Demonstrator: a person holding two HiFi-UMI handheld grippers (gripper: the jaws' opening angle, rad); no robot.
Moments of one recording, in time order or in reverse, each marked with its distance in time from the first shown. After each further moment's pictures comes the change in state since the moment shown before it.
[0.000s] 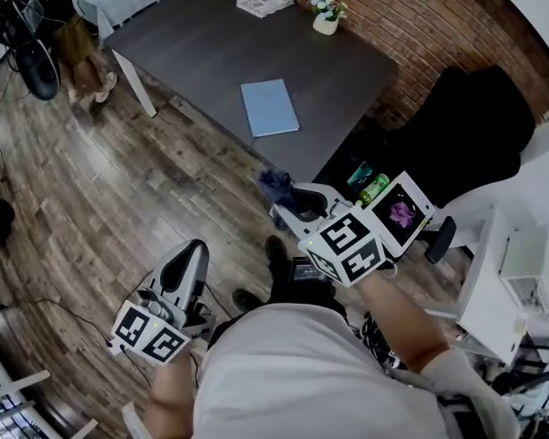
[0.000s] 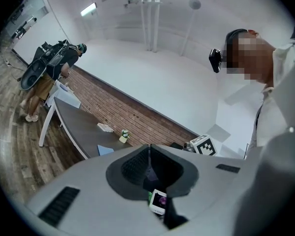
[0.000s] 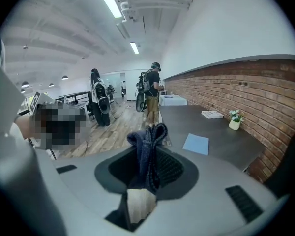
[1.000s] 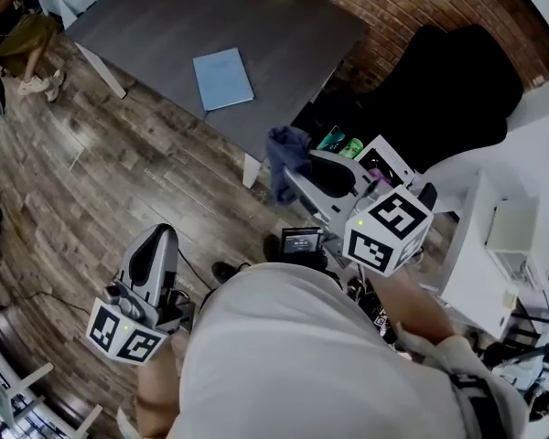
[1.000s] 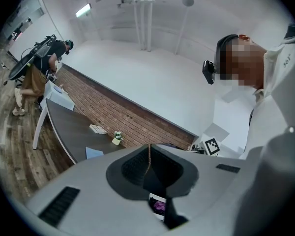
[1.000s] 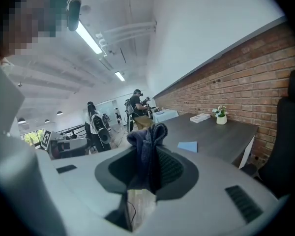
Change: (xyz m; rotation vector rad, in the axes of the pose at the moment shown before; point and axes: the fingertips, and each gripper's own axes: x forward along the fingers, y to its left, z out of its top) left arm 0.052 -0.069 0.003 0.038 -0.016 -0.021; right arm -0.123 -0.079 0.015 0.273 -0.264 0.019
